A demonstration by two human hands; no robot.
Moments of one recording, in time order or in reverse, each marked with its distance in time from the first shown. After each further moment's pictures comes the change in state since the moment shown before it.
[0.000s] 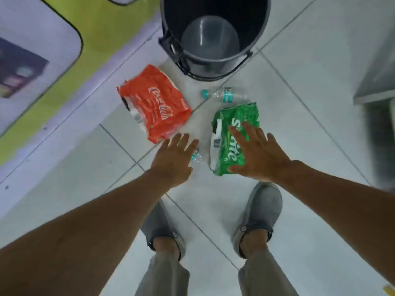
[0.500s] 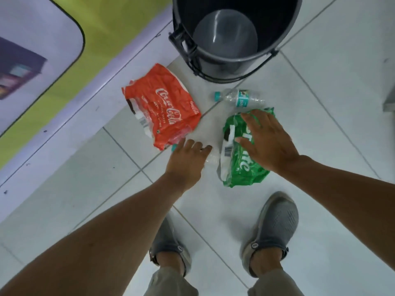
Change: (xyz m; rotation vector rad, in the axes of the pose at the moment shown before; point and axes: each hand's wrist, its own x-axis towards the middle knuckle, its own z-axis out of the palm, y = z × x) left_hand 0.040 -0.005 0.012 0.040 0.090 0.039; right_hand 0.070 0.013 0.005 0.075 0.362 -0.040
